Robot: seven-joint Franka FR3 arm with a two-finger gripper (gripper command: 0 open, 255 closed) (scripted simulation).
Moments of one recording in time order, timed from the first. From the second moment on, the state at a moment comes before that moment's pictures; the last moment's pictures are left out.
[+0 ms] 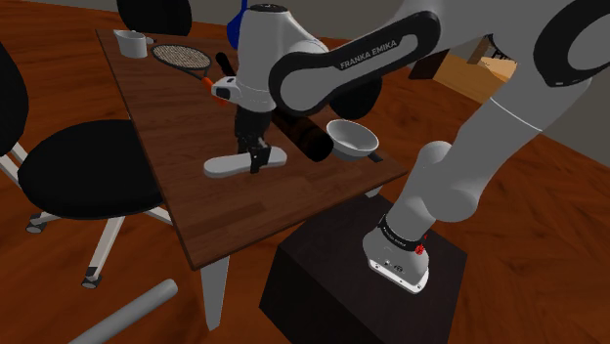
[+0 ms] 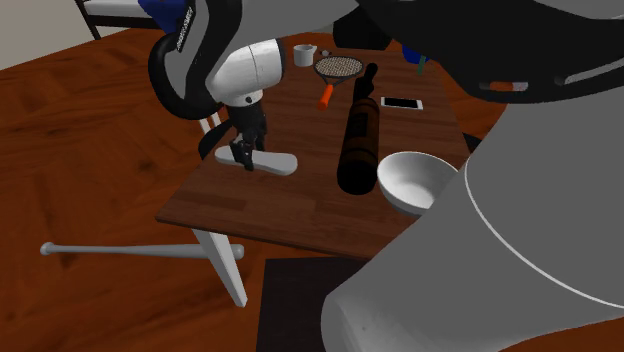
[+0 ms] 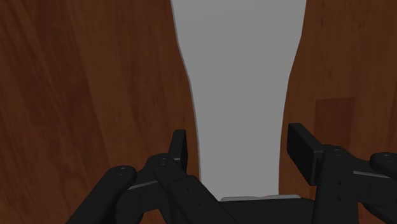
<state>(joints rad) 0.39 -0.16 0.20 -2.37 0.01 2.21 -0.71</state>
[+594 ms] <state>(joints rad) 0.39 -0.21 0.19 -2.29 0.02 2.09 -0.72</state>
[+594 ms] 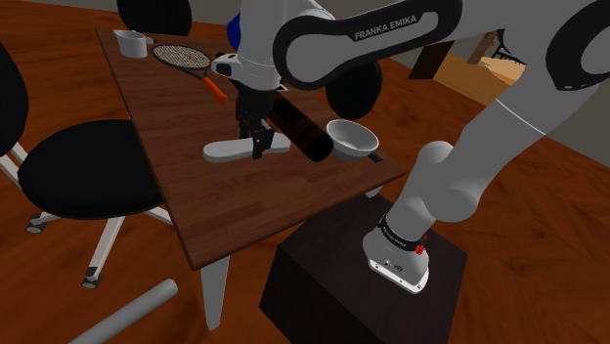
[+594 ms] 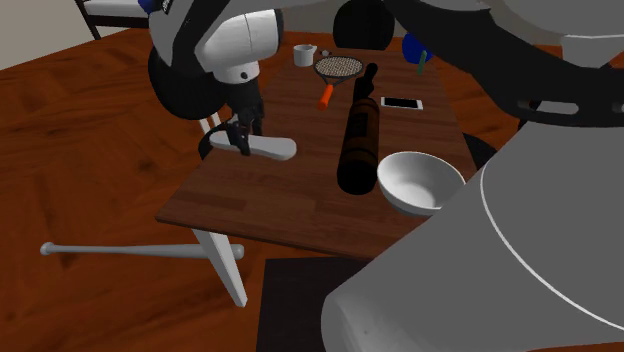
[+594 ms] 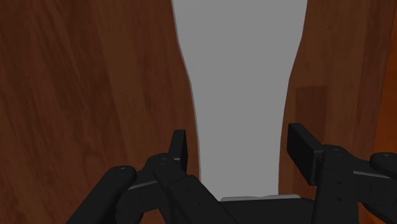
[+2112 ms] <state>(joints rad) 0.19 -0.11 -0.10 -2.13 -0.03 2.04 -1.18</state>
